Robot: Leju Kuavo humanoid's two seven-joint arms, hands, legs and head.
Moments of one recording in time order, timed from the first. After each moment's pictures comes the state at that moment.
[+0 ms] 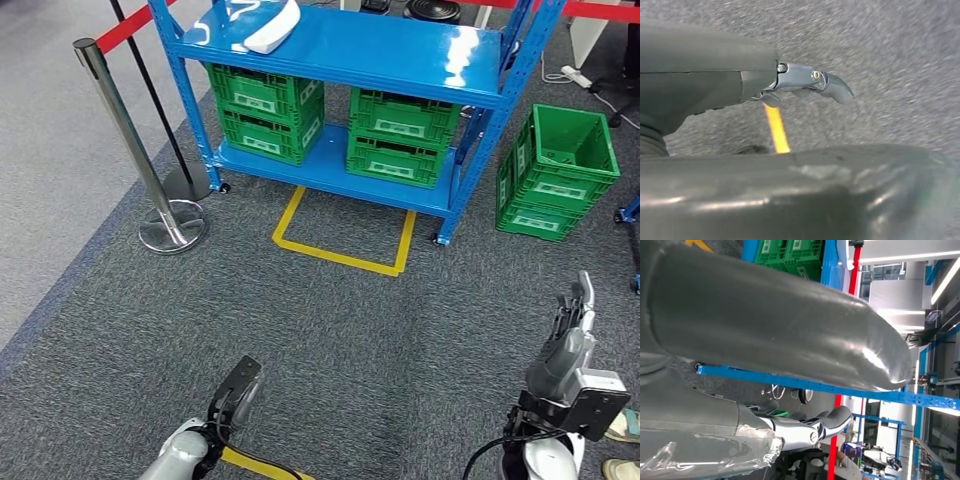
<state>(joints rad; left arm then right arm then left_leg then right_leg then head) -0.14 -0.18 0.08 -0.21 -0.55 -0.13 -0.57 0.04 0.12 -0.13 -1.39 0.08 -0.29 -0.66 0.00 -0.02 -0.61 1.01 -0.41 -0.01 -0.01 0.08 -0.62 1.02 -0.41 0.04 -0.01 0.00</state>
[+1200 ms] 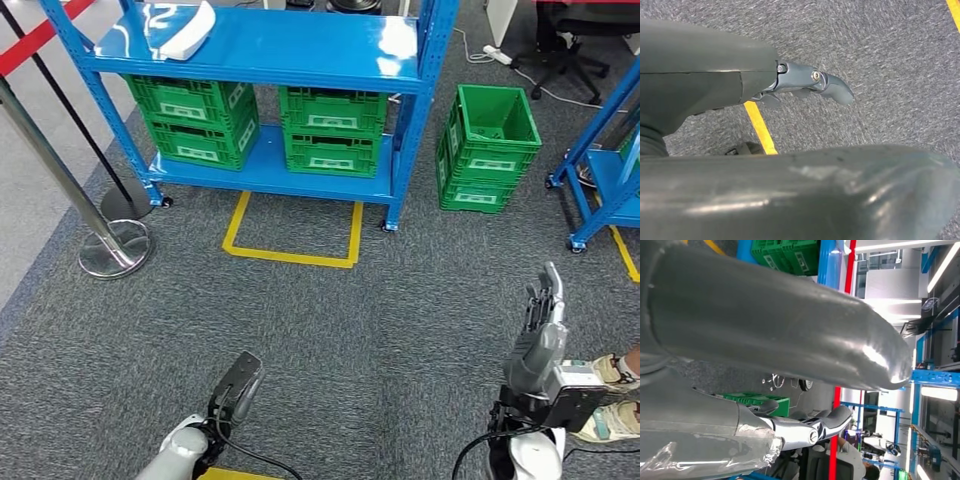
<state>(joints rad) -0.15 -0.18 0.08 -0.21 -0.54 -0.14 -0.57 0.02 0.12 -0.08 -1.36 0.08 -0.24 -0.68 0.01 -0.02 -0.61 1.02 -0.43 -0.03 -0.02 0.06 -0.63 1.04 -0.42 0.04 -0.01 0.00</state>
